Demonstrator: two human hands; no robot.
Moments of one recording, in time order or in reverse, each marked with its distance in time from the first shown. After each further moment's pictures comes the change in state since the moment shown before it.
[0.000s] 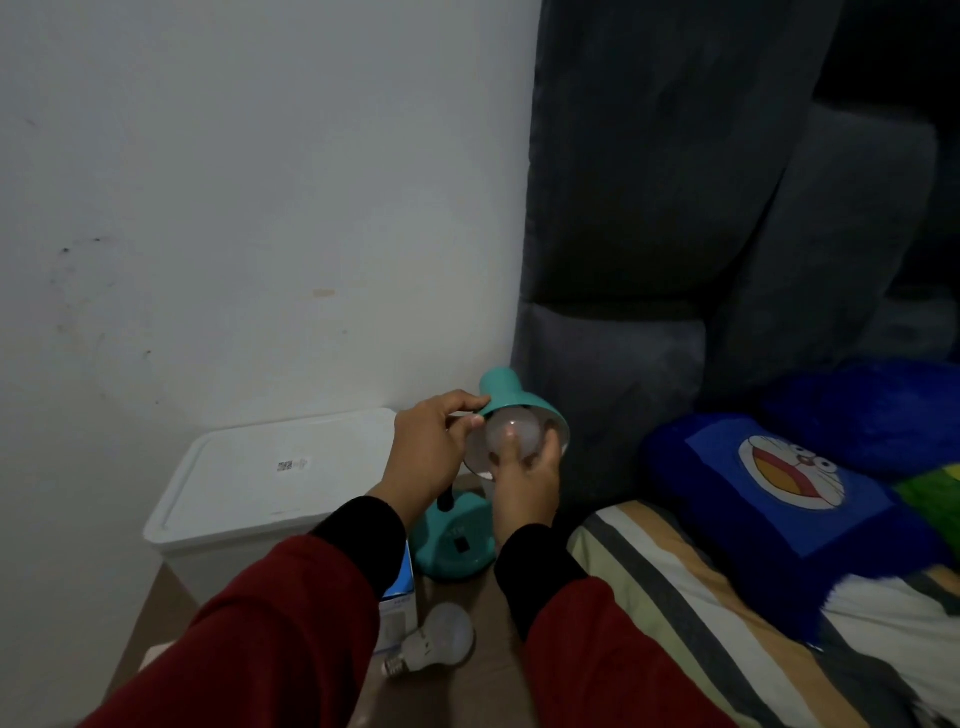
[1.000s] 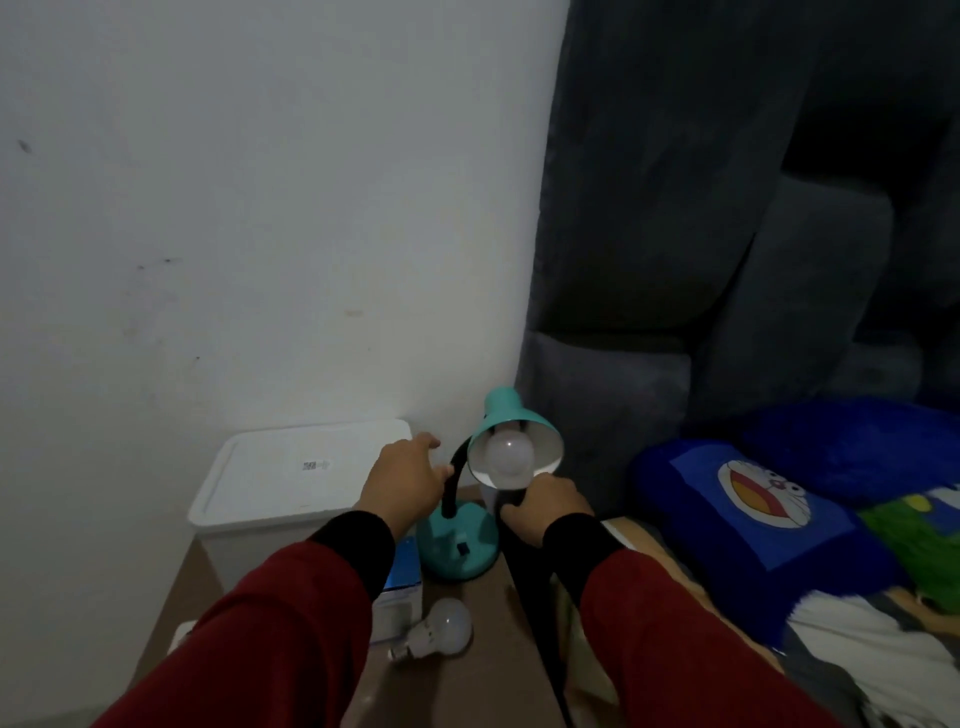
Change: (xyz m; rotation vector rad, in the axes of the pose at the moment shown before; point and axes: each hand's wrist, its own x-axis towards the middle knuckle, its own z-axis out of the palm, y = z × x) left_hand -0.032 -0.002 -0.038 0.395 -0.209 -0.248; right_hand -0.012 -0.042 -0.048 -1.248 -0.369 -0.086
